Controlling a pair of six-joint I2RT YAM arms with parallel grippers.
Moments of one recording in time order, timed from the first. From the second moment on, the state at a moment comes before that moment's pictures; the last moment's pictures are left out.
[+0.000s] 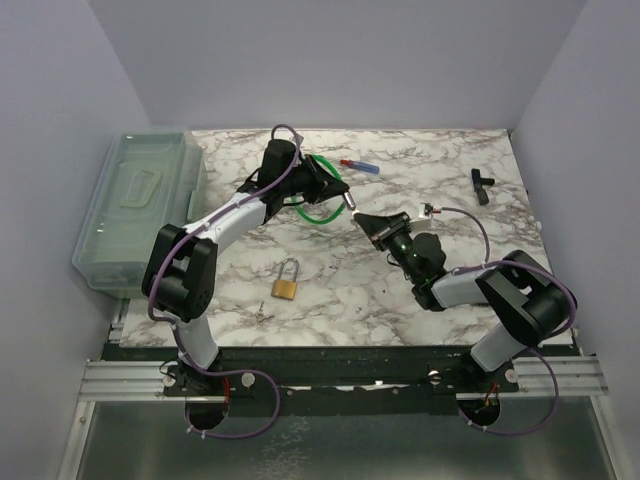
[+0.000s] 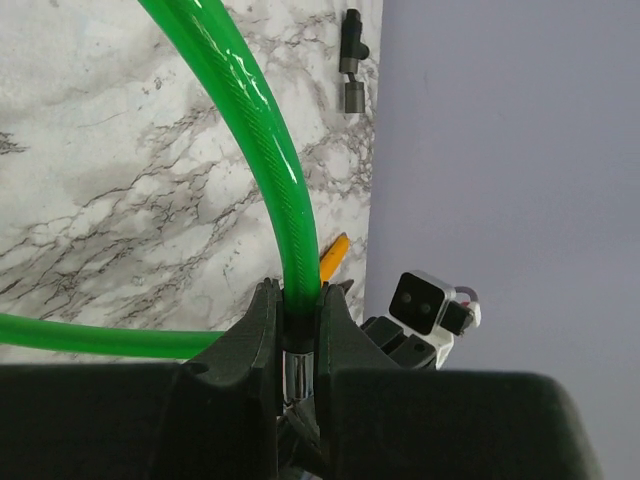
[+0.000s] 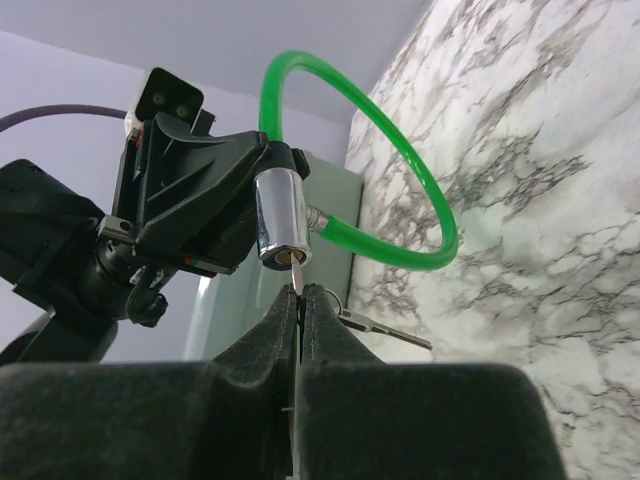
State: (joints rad) left arm -0.44 1.79 1.28 0.07 0.51 -1.13; right arm 0.61 1.60 0.42 1.23 0.13 1.18
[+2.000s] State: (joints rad) left arm -0.58 1.55 1.26 0.09 0.66 -0.87; right arm 0.38 1.25 0.27 1.38 -0.51 1.67
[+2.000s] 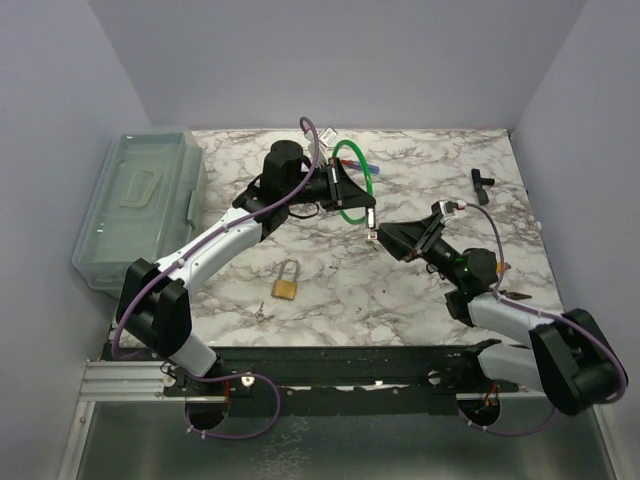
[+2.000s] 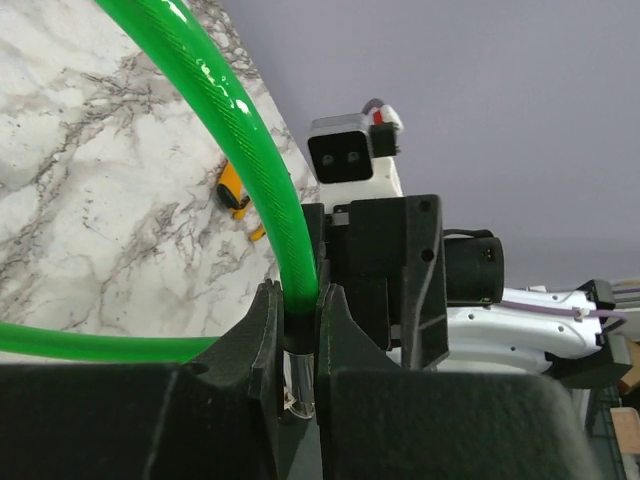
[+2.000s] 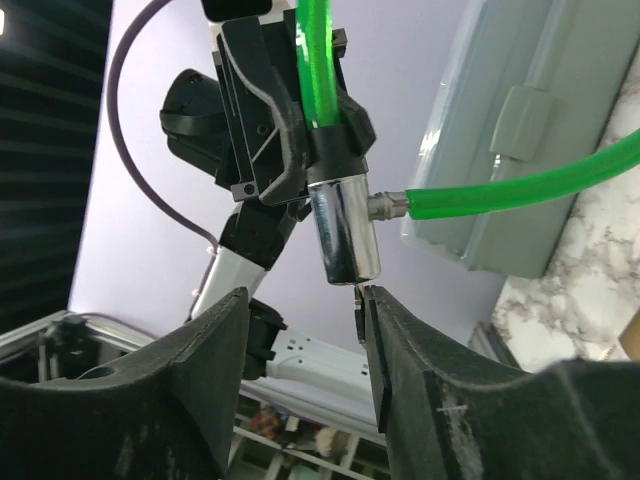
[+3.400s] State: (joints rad) left arm -0.58 1.59 1.26 -0.05 0.48 -0.87; right arm 0.75 1.30 1.18 -0.45 0.25 0.61
